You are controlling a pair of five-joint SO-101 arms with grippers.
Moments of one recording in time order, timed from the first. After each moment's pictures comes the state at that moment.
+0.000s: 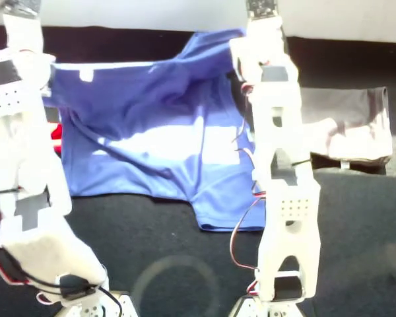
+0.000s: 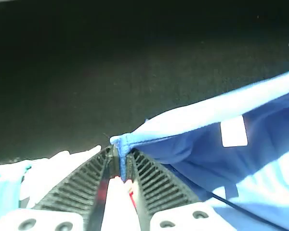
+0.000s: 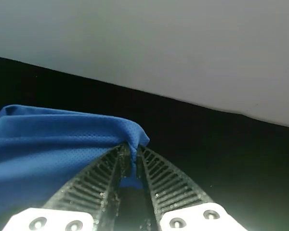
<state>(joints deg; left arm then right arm) -23.4 19.6 -29.8 67.0 -24.0 -9.7 45.8 -51.6 42.3 9.5</state>
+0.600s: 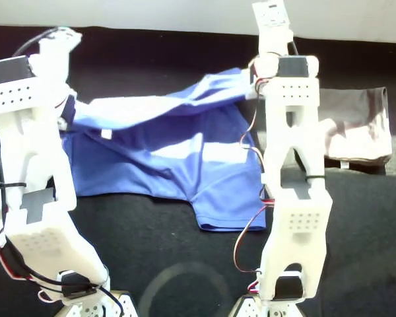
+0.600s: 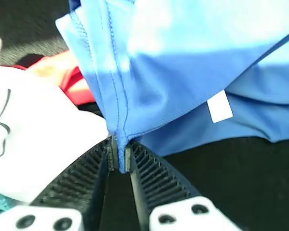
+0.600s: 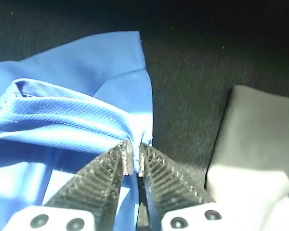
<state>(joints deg) -21.4 20.5 -32.1 97.1 -27.3 -7.8 34.1 -51.6 83.7 9.5</state>
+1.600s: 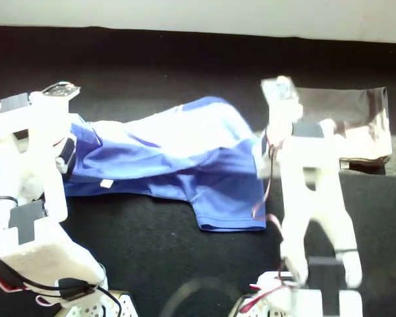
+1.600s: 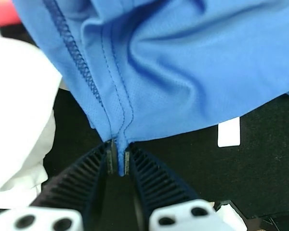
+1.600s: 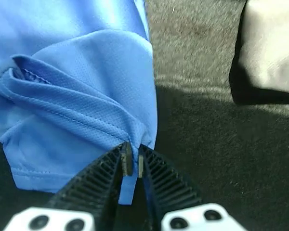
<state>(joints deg) -27.0 13.0 0.7 87.9 -30.7 -4.9 -13.9 25.3 72.0 12.5</state>
